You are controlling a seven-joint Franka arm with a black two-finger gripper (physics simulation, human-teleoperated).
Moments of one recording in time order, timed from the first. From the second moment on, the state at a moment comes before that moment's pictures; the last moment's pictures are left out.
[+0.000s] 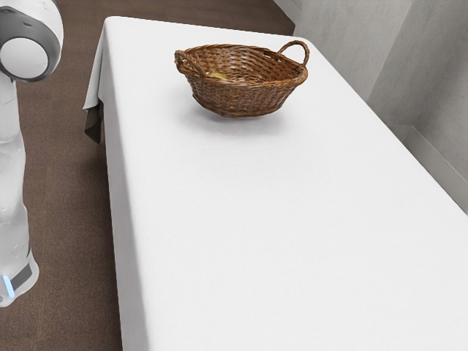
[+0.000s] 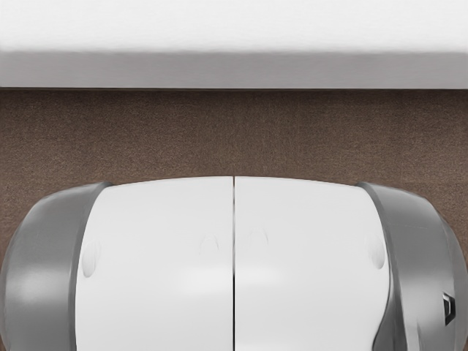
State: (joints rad) arm 0.00 0.00 0.00 -0.07 0.00 0.00 0.00
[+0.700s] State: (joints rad) arm 0.00 0.00 0.00 -0.07 0.00 0.03 0.00
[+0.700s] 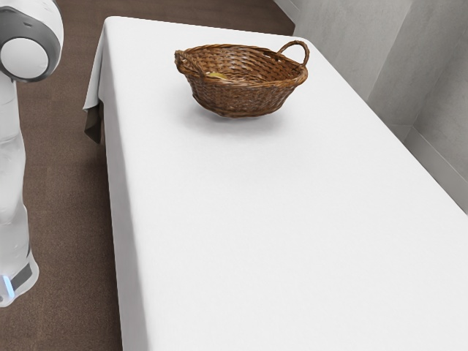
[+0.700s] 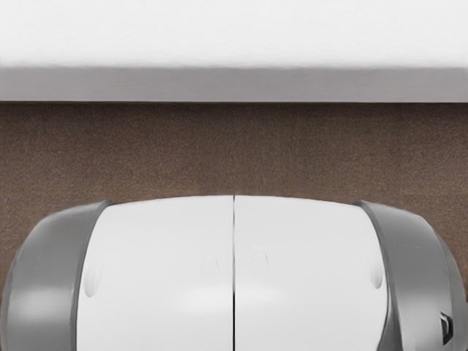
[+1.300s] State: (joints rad) arm 0.00 0.00 0.00 -0.28 0.00 0.21 0.00
